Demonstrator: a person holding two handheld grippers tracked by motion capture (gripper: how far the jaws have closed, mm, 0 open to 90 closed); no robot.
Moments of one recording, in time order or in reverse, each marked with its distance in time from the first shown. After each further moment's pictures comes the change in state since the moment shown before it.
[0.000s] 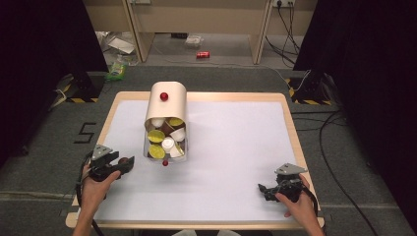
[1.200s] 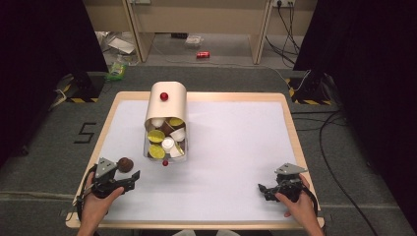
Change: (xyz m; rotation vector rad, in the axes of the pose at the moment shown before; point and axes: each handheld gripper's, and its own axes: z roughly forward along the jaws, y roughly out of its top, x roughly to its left) left arm -0.035 -0.023 -0.029 -0.010 -0.004 0.054; right arm 0.000 0.000 0.000 0.003 0.002 0.003
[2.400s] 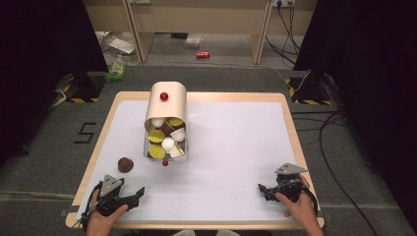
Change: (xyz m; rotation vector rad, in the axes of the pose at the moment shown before) left arm -0.020 -0.046 -0.002 0.028 -0.041 -0.017; right arm 0.000 0.000 0.000 0.000 0.000 0.000
